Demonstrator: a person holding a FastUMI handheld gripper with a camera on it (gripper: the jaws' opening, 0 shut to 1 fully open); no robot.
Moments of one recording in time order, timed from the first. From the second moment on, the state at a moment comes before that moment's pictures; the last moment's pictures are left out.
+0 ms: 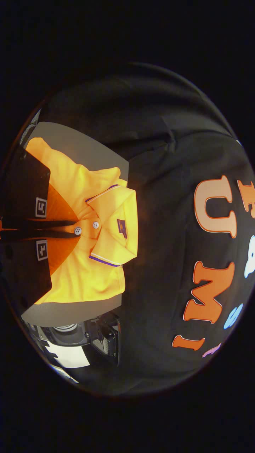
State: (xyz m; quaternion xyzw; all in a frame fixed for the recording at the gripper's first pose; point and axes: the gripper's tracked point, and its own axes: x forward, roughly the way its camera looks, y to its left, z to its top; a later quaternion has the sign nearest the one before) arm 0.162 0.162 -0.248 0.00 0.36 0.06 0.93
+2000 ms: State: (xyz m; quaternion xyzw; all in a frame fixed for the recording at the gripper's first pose) arm 0.165 -0.251 -0.125 0.16 0.18 0.10 0.97
